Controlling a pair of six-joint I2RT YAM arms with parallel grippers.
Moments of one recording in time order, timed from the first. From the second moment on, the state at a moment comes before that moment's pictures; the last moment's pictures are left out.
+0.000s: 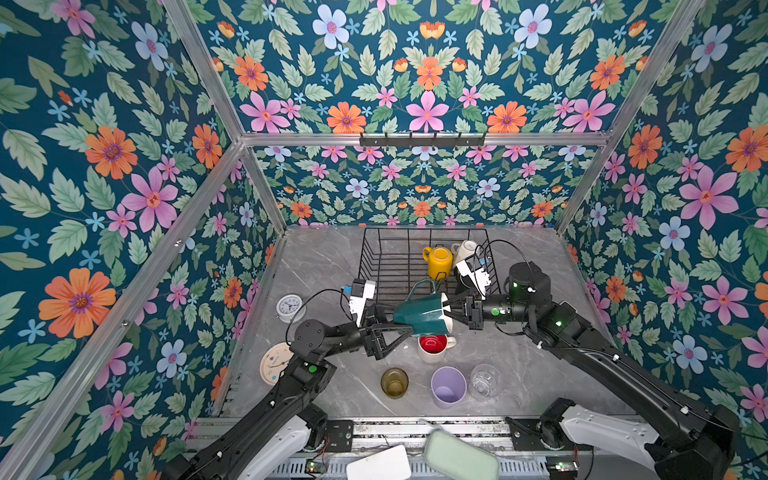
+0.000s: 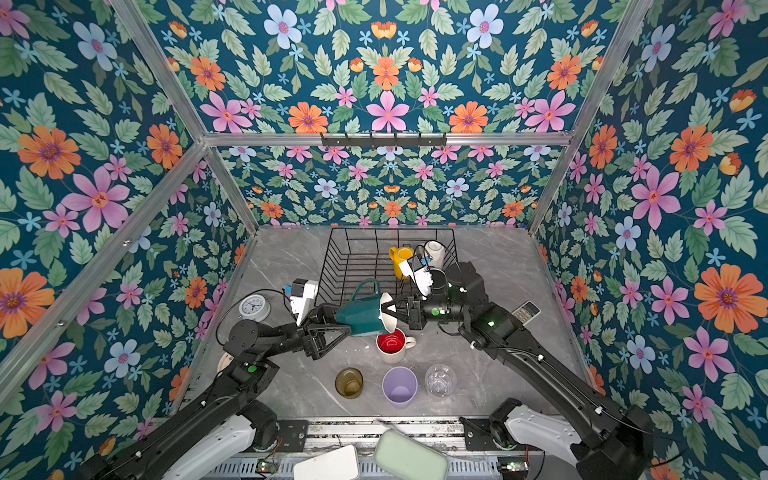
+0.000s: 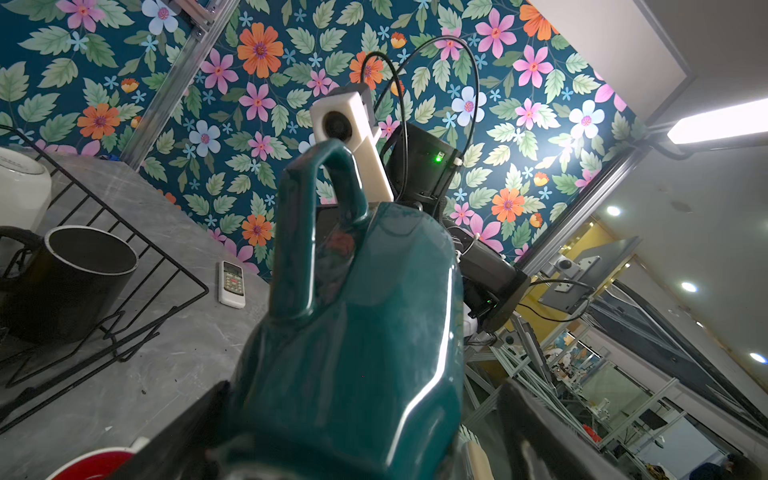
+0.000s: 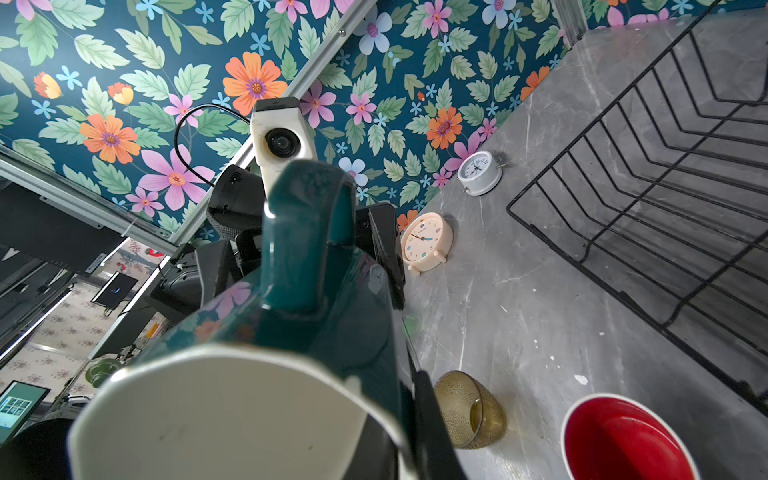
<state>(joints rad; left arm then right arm) -0.59 0.77 0.41 0.70 0.81 -0.94 0.65 1.08 0.97 -0.16 -0.75 0.53</state>
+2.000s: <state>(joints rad) -0.59 0.69 0.44 0.63 0.80 -0.91 0.72 1.19 0.99 0.01 -0.76 0.64</state>
